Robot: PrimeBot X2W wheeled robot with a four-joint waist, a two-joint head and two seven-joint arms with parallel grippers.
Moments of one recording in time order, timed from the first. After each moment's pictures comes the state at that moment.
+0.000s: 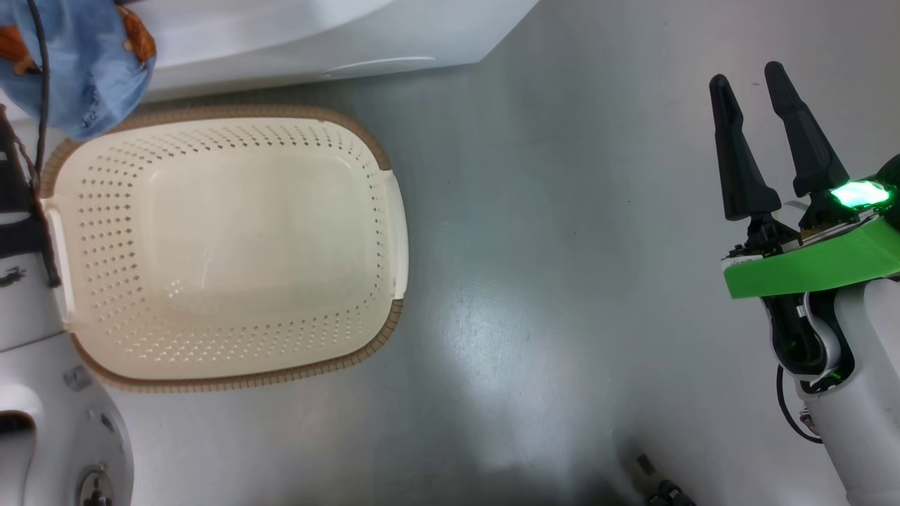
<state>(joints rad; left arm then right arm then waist) -1.29 0.14 0.15 0.57 -0.04 -0.08 -0.26 -0.51 -0.30 0.23 0.11 0.62 0.13 -0.25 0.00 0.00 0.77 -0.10</state>
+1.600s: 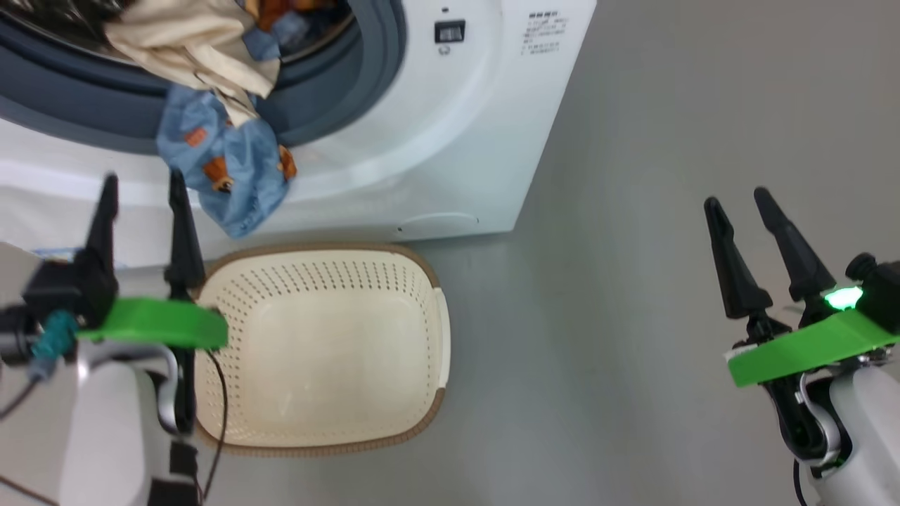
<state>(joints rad) -0.57 0.03 0.15 0.47 -0.06 -0.12 -0.26 -0.32 -0.33 0.23 0.17 0.62 0.13 -0.25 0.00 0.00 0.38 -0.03</state>
